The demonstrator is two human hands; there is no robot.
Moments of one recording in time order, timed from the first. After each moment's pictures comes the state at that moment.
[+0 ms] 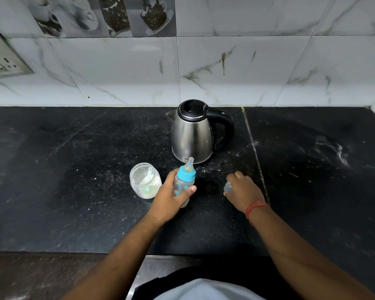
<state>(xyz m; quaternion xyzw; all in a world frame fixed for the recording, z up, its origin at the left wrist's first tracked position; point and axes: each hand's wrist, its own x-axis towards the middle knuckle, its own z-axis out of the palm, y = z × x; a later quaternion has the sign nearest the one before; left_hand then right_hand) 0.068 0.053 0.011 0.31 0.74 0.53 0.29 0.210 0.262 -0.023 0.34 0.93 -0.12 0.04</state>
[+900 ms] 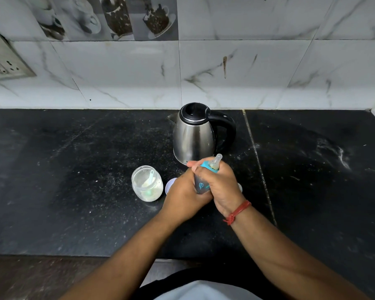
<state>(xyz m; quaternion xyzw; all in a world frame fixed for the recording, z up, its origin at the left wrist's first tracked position) 0.095 0.083 0.068 0.39 0.74 0.50 0.22 0.157 0.176 0.081 0.28 0.54 -0.76 -0.23</state>
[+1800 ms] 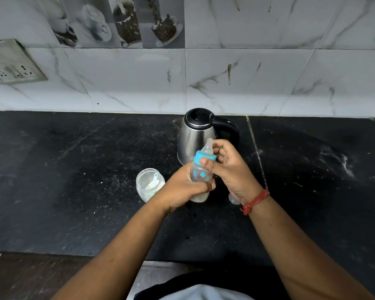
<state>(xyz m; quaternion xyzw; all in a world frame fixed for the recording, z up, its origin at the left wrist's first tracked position) 0.067 0.082 0.101 0.34 0.56 0.59 0.48 0.158 0.211 0.109 0.17 0.64 -0.72 -0.21</state>
